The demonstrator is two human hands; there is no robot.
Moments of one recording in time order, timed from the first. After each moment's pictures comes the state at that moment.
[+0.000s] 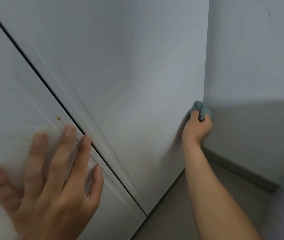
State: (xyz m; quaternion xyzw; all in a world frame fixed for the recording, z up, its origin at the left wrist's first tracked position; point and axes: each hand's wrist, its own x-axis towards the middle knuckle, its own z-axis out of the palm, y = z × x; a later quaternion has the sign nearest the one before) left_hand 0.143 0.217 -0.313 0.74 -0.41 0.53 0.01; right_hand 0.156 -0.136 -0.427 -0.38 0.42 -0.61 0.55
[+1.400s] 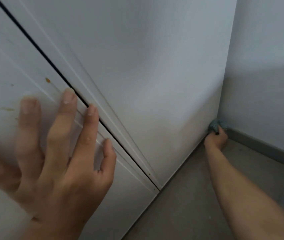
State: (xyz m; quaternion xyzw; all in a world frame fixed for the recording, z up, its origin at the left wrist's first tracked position) left_hand 0.137 0.214 -0.309 0.77 -0.43 0.46 0.06; right_hand 0.144 -0.159 -0.646 -0.42 0.59 -0.41 0.56
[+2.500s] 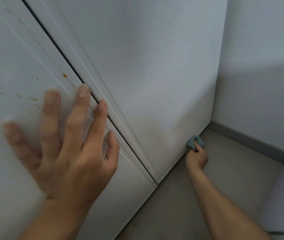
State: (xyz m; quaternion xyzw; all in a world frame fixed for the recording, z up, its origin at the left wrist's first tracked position) left_hand 0.152 0.212 -0.322 0.75 -0.44 0.48 0.09; right_hand 0.115 -0.041 -0.627 -0.47 0.58 -0.33 0.57
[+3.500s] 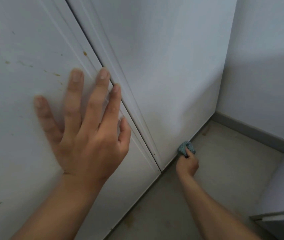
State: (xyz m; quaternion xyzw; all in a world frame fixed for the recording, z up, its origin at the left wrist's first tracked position) left_hand 0.139 0.213 -0.318 0.73 -0.37 0.57 -0.02; right_hand 0.104 0.048 -0.627 -0.50 0.58 -0.29 0.57
